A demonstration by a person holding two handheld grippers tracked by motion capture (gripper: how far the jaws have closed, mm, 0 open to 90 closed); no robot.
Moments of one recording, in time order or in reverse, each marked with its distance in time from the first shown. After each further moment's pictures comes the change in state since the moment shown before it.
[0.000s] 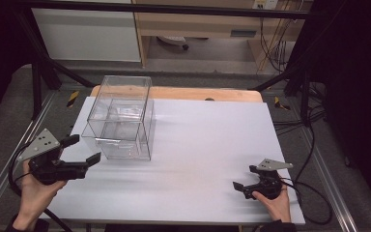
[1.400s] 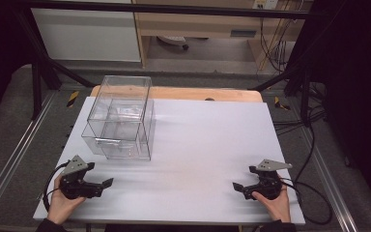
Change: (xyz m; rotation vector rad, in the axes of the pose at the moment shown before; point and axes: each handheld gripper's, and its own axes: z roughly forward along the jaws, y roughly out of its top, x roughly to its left) left arm 0.017 -0.118 0.068 0.232 -0.040 -0.061; right arm 0.000 -0.001 0.001 0.008 -0.001 -0.010
